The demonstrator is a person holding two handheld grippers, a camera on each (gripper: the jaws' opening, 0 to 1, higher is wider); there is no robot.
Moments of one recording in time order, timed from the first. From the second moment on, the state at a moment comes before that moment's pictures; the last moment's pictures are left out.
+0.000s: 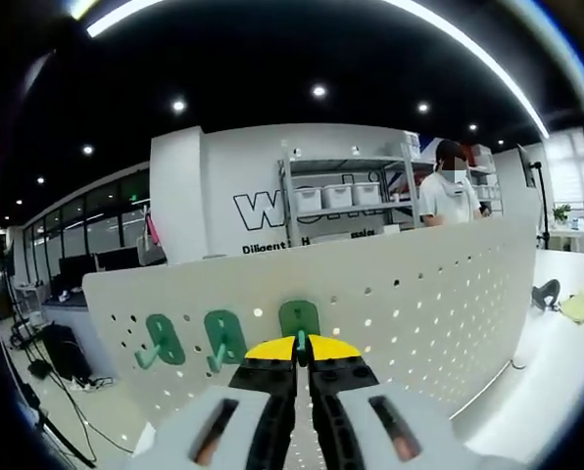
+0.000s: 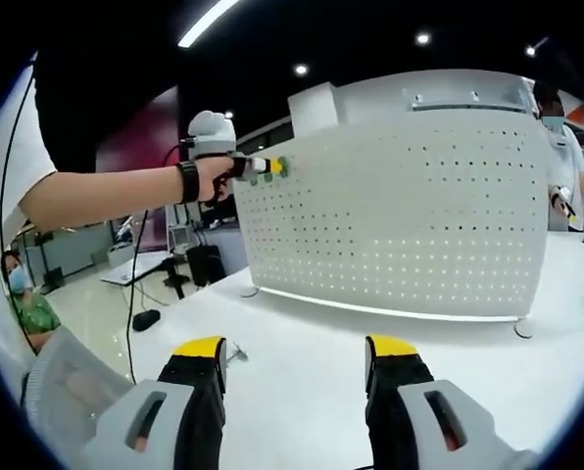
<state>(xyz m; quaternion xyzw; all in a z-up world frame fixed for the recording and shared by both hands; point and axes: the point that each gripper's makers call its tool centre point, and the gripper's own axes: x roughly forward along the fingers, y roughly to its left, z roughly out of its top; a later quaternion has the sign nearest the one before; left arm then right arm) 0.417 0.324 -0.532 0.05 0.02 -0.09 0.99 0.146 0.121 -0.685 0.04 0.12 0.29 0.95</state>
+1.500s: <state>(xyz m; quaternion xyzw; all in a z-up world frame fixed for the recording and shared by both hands) 0.424 0.314 -0.516 0.06 0.01 -0.12 0.99 0.149 0.128 -0.684 0.04 0.12 0.30 0.94</state>
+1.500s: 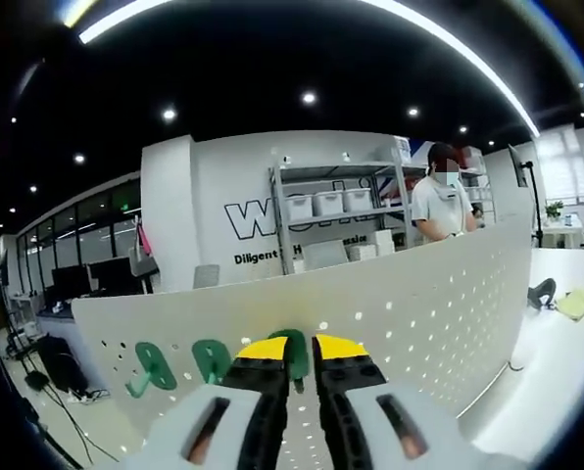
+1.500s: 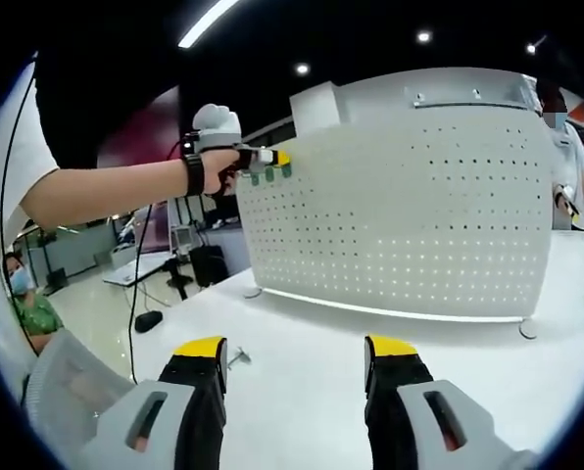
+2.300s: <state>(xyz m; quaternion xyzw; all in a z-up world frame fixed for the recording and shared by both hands) 0.383 0.312 -0.516 0.08 -0.01 -0.14 0.99 0.142 0.127 -0.676 0.05 0.12 0.30 0.95</state>
